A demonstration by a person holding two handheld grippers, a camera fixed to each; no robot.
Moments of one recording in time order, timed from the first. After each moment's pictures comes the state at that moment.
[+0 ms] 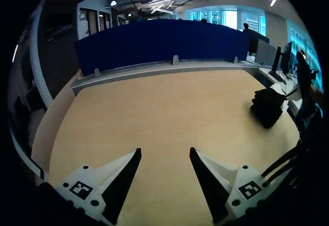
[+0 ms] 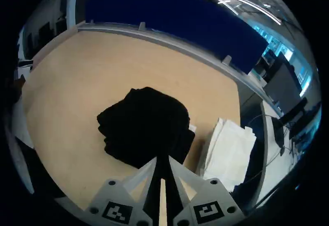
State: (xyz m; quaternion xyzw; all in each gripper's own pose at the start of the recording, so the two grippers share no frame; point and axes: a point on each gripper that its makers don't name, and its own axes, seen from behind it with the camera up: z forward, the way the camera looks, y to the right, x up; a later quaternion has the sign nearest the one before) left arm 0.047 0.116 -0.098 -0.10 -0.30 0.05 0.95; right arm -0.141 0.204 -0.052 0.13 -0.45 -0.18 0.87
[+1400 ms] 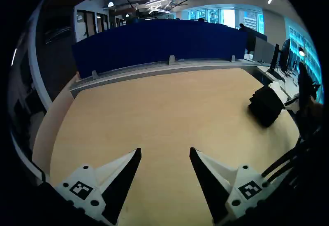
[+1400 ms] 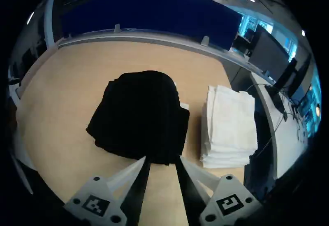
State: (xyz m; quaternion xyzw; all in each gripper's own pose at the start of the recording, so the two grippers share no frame) left arm 0.052 0.129 -0.102 -0.10 -0.30 0.06 0.95; right arm -0.179 0.223 -0.077 0.05 -0.44 -0.10 0.89
